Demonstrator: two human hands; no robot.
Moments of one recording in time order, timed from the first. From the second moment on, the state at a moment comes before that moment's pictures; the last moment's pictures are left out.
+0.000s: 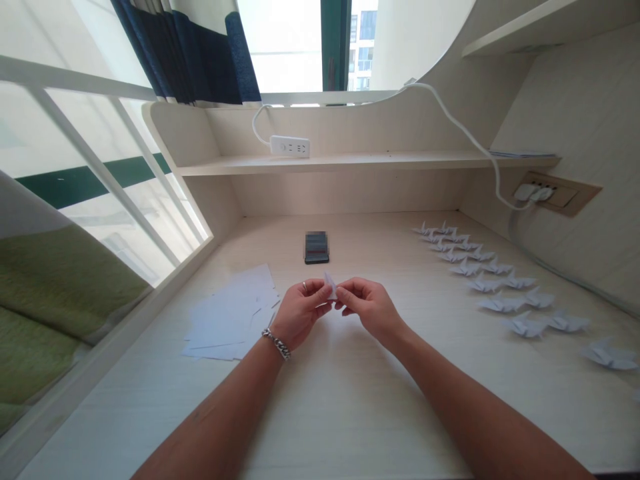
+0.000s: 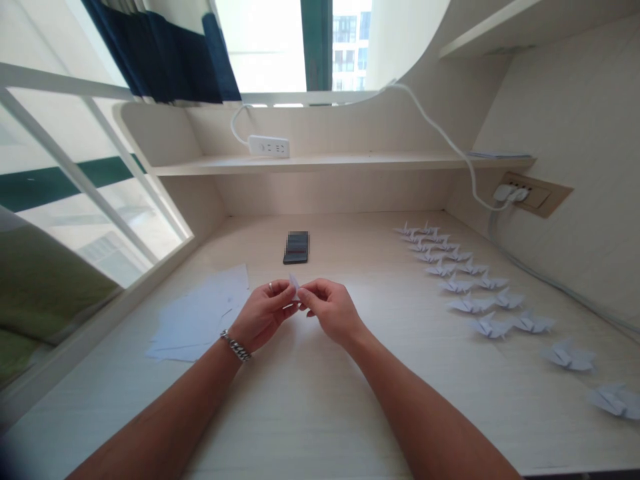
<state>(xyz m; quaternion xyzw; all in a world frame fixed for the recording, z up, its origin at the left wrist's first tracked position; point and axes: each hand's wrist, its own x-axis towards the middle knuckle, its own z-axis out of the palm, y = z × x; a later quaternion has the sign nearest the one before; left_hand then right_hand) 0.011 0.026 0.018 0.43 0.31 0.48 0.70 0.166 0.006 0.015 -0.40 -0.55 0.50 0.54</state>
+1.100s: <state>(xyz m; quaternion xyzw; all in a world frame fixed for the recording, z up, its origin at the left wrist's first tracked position) 0.003 0.031 0.016 0.53 0.40 0.43 0.62 0.171 0.011 0.012 -0.45 -0.54 0.44 0.56</state>
